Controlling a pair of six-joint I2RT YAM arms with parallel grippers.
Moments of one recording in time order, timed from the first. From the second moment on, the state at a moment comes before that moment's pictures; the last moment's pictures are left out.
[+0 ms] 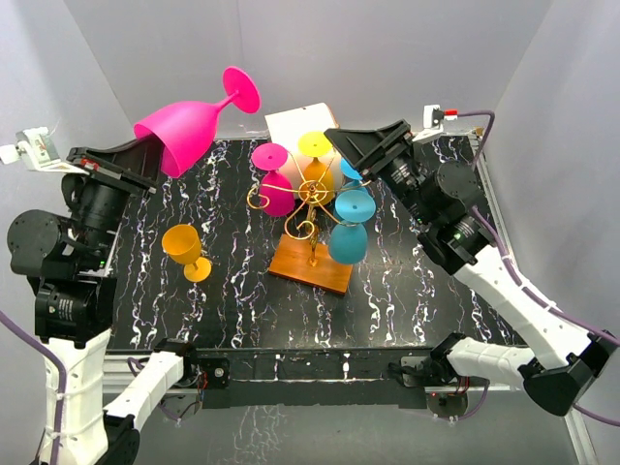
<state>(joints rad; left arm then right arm) -0.15 0.80 1.46 -0.29 0.15 -0.63 0.65 1.08 1.21 0.23 -0.02 1.00</state>
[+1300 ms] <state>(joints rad) -0.19 0.86 1.22 0.14 0.27 -0.93 1.13 1.44 1.32 0.80 0.64 1.02</state>
